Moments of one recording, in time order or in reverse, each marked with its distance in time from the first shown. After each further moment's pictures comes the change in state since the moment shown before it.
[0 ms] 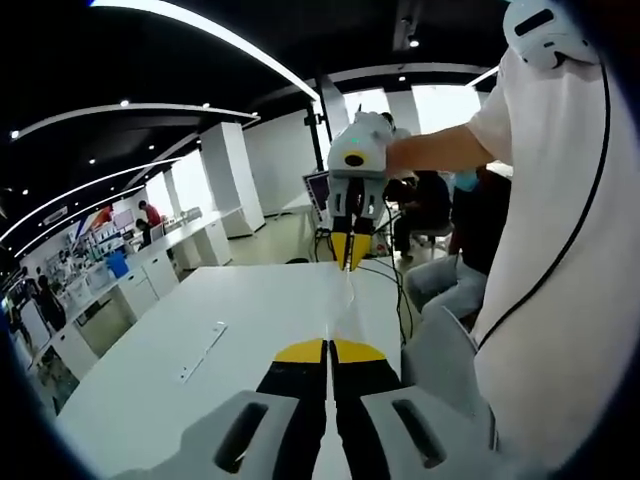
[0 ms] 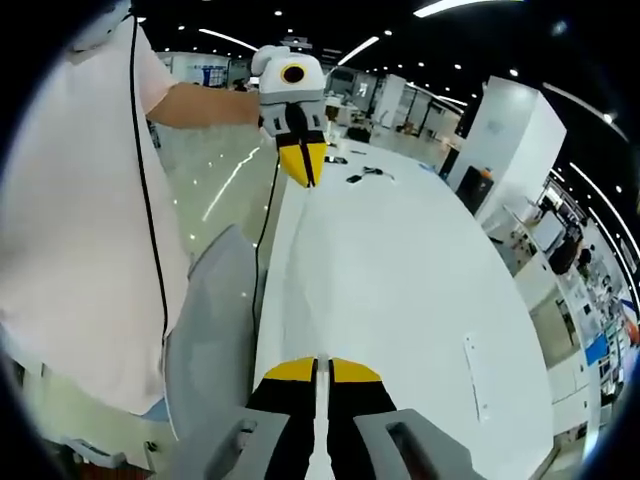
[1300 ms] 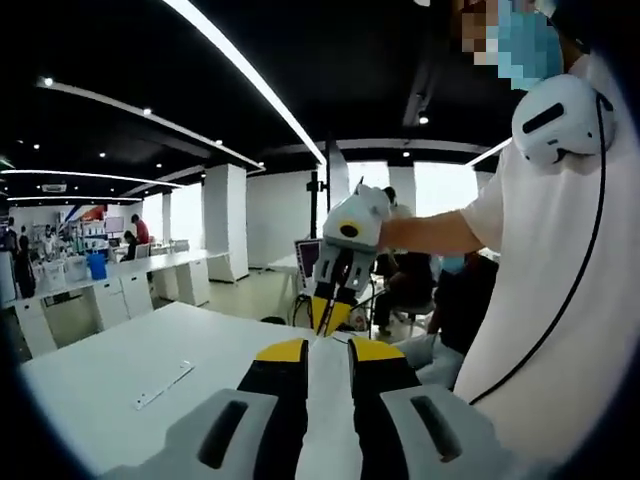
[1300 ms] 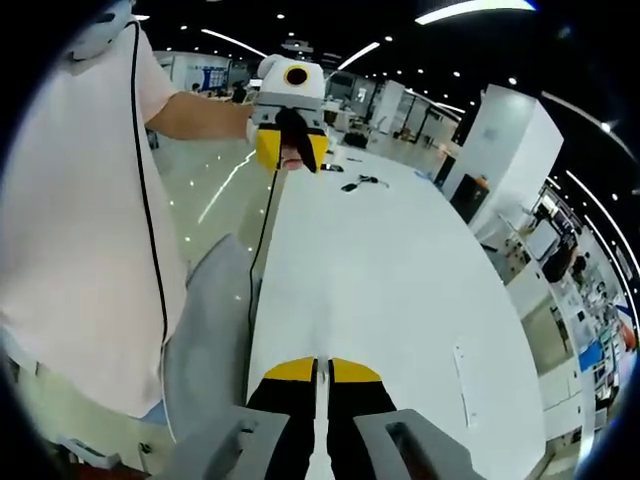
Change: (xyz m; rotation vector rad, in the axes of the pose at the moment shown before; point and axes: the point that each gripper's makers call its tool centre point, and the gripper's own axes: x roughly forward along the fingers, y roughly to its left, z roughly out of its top) left arm -0.006 -0.004 0.054 -0.164 -0.293 -0.075; right arm -0.015 -0.007 0.018 -0.009 -0.037 -0.026
